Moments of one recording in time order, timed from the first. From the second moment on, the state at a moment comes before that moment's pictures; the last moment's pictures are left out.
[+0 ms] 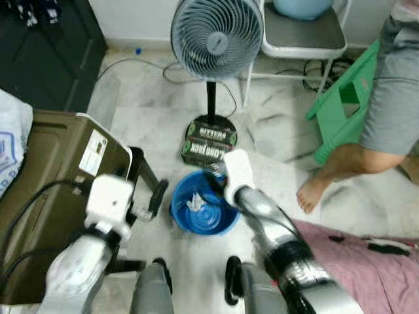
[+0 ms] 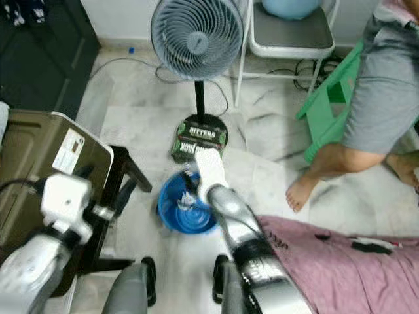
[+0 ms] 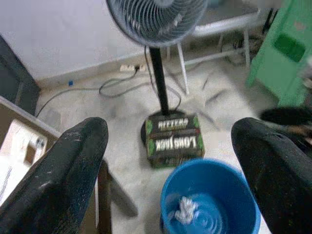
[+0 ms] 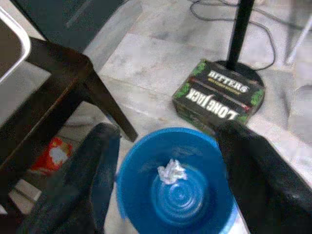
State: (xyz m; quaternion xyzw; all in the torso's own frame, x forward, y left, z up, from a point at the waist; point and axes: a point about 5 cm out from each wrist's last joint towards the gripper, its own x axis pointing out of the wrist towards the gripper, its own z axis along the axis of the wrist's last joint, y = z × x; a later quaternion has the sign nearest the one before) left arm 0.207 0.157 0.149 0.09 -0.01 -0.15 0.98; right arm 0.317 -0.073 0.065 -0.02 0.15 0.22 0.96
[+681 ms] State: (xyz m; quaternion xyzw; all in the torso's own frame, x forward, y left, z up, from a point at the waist) left arm 0.252 0.147 0.126 0.03 -0.03 -0.10 0.99; right arm 0.236 -0.168 0.076 -0.09 0.12 0.10 0.98
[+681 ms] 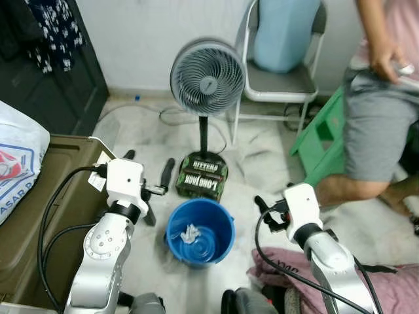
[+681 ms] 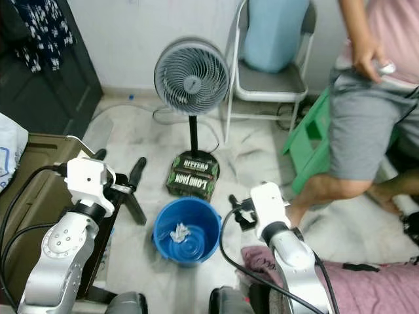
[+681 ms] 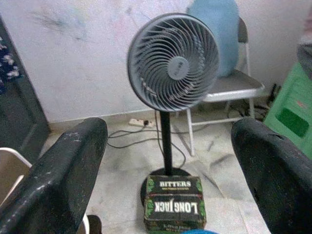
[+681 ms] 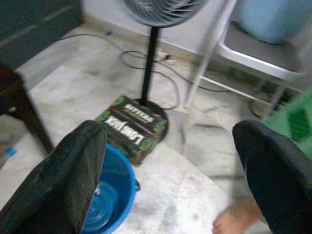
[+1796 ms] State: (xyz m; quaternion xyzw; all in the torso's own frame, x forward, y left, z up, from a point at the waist) left arm 0.236 0.162 0.096 0.02 -0.02 -0.02 1.00; right arm 0.255 -0.180 0.105 -0.09 0.01 0.02 1.00
